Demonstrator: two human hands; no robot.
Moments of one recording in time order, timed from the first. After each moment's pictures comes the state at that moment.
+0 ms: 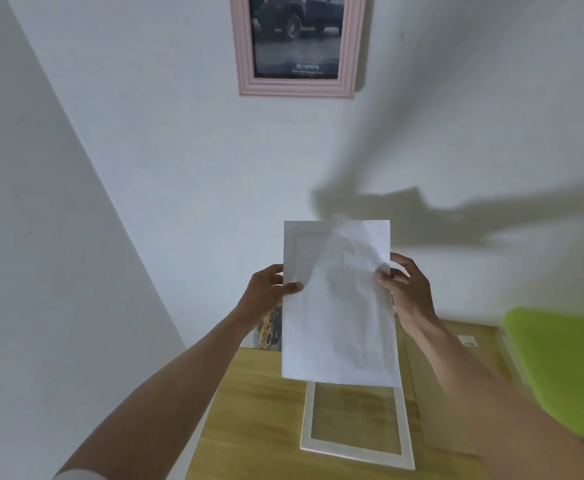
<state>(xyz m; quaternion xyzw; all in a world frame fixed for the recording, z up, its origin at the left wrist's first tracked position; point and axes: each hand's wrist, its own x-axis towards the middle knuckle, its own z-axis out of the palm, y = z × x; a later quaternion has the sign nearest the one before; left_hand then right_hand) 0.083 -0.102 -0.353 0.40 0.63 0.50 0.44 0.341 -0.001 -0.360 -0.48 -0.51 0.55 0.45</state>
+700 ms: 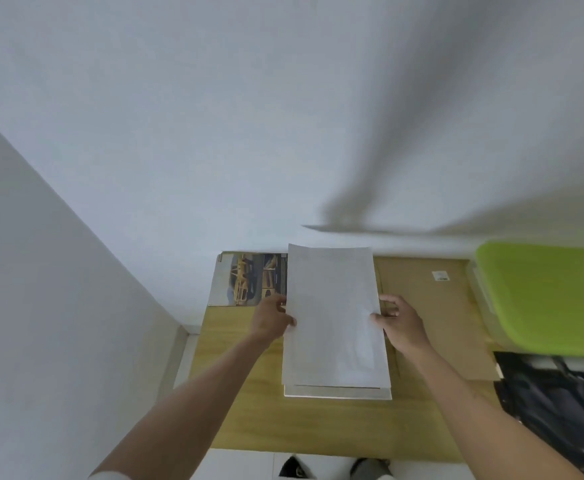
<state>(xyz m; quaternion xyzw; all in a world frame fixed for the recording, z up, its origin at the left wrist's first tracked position) 0.140 -0.112 -0.485 0.36 0.76 0.28 0.47 0.407 -0.056 -0.492 -0.65 -0.55 0.47 0.23</state>
